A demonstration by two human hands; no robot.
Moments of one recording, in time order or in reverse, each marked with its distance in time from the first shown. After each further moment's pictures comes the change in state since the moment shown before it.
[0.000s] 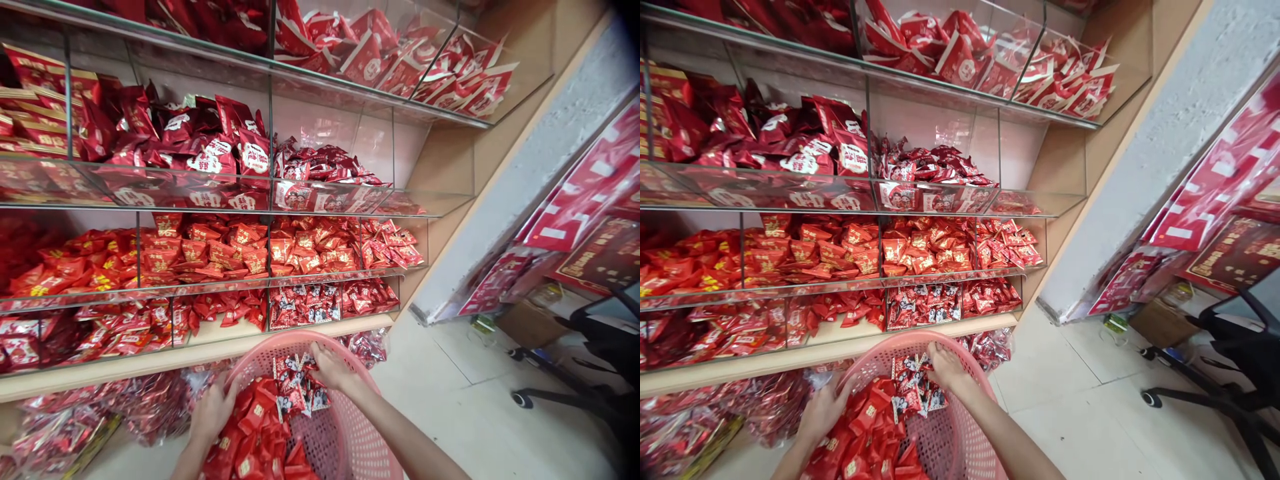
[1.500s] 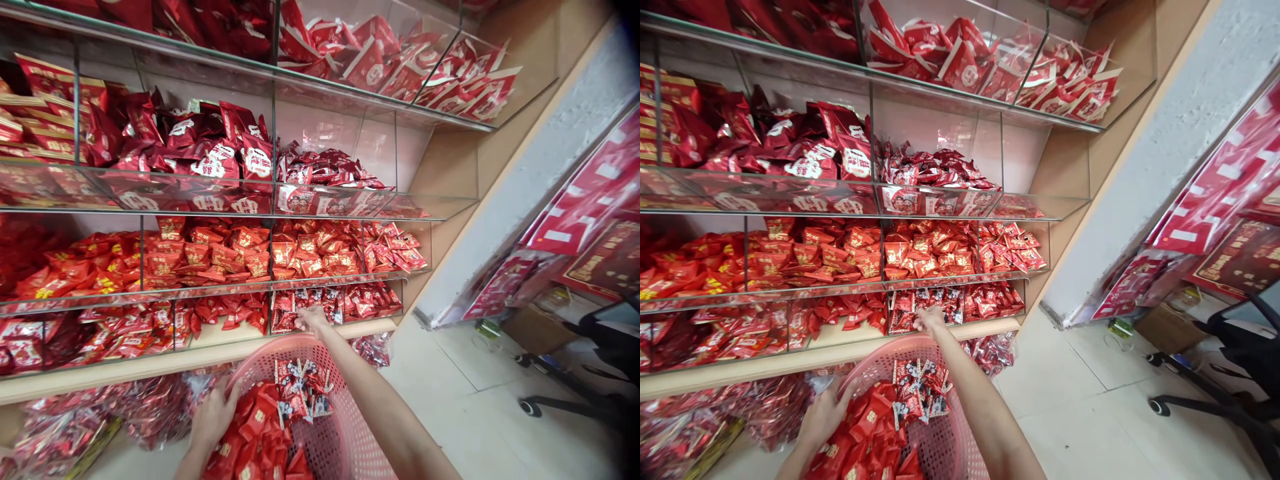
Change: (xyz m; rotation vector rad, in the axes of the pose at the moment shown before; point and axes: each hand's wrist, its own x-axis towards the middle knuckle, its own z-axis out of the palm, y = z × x) left_hand -0.002 0.001 0.000 -0.043 -0.003 -0.007; right_hand 0.108 -0.030 -0.043 1.144 0.315 0.380
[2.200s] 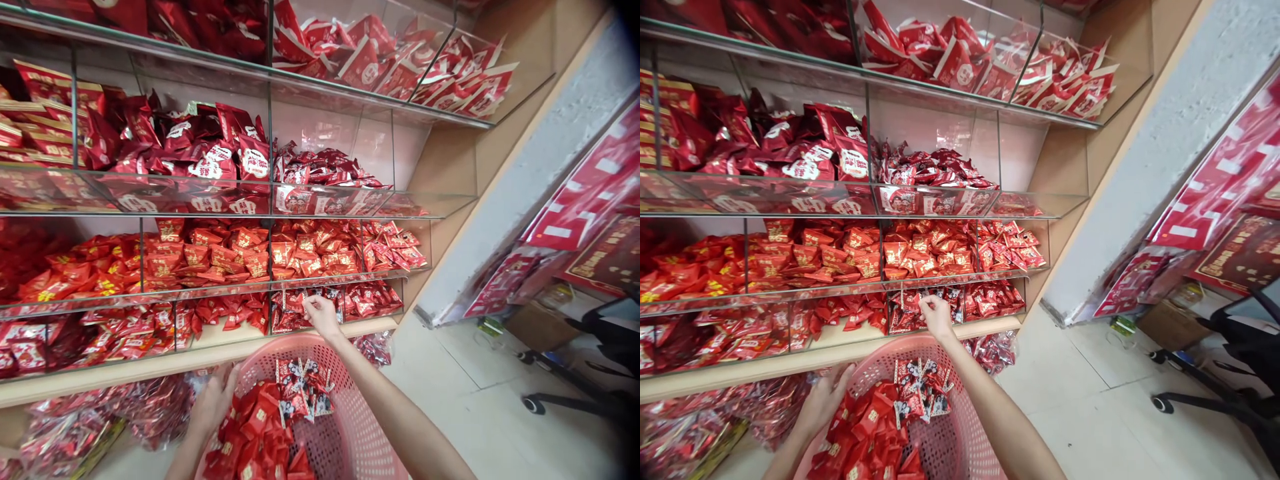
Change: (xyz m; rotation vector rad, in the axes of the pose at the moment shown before) left_hand 0.006 0.011 -0.029 -0.328 0.118 0.128; right_hand -0.039 -0.021 -0.026 -0.023 0.016 -0.438
